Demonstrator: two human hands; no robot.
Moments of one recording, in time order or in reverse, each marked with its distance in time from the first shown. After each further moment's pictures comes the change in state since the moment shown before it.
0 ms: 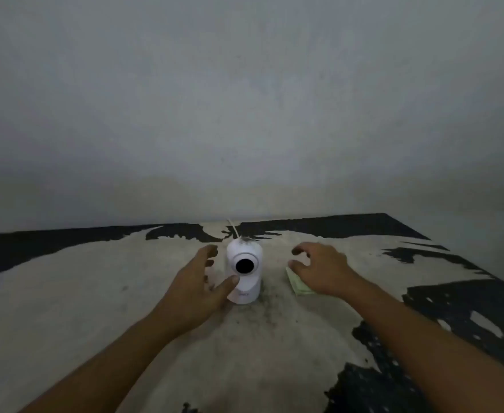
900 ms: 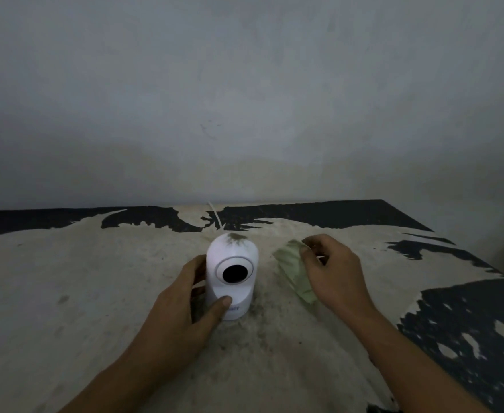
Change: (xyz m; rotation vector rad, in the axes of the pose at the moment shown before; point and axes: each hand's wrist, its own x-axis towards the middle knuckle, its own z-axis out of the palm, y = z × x) left_hand 0.018 -0.033 0.036 -0.175 -0.065 0.058; right_hand 0.008 0.010 0.029 0.425 0.371 0.066
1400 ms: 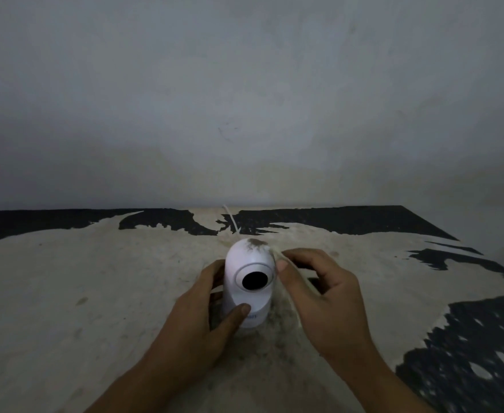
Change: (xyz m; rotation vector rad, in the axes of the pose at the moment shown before) left_hand 0.003 -0.001 -0.002 0.003 -0.016 -0.020; right_hand -0.043 -0.052 0.021 0.393 -0.019 -0.165
